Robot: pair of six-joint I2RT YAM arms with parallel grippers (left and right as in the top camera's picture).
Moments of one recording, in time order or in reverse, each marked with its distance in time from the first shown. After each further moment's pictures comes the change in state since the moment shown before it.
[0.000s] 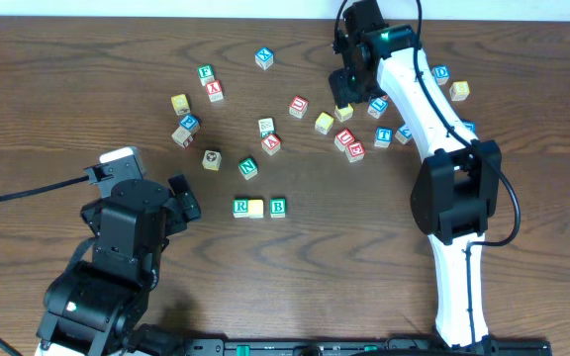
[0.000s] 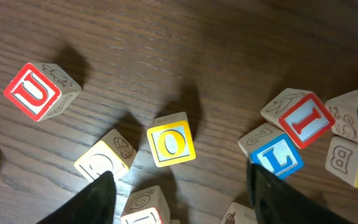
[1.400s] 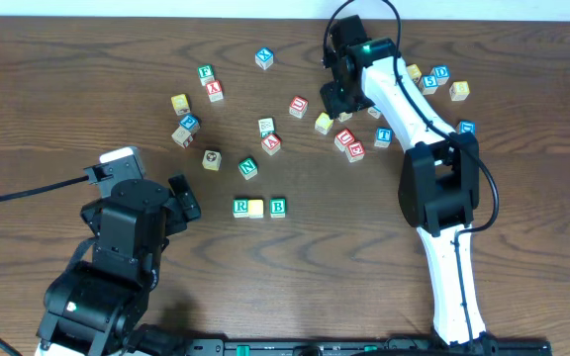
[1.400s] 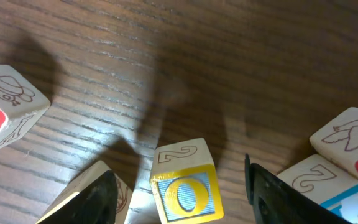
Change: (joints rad) left arm 0.000 0.000 0.000 0.000 0.000 0.000; right arm 0.024 0.109 0.000 0.060 0.026 -0.004
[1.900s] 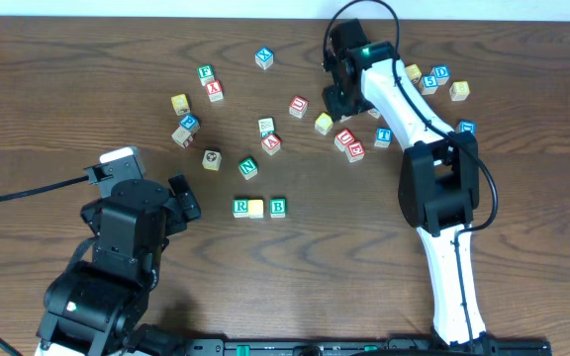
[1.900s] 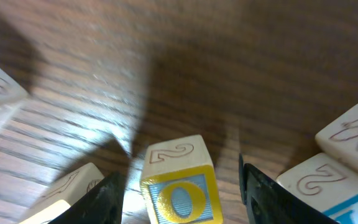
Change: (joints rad) left arm 0.000 0.000 0.000 0.000 0.000 0.000; right arm 0.000 0.000 -0.035 0.015 0.015 -0.012
